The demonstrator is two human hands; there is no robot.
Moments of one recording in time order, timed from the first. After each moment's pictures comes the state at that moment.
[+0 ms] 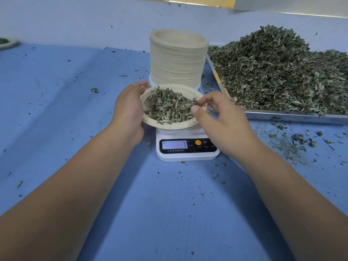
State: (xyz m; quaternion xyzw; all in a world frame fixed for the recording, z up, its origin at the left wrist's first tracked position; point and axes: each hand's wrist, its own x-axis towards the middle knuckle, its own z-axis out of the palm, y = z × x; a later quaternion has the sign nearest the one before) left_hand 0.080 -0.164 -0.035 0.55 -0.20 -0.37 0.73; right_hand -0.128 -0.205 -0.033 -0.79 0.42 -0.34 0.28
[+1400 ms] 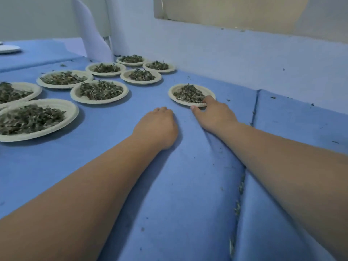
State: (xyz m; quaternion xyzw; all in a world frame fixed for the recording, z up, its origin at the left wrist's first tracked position) left_hand 0.526 -0.084 -0.070 0.90 -0.40 0.03 0.15; right_hand 0.472 -0.271 -0.072 -0.93 0.32 -0.15 0.12
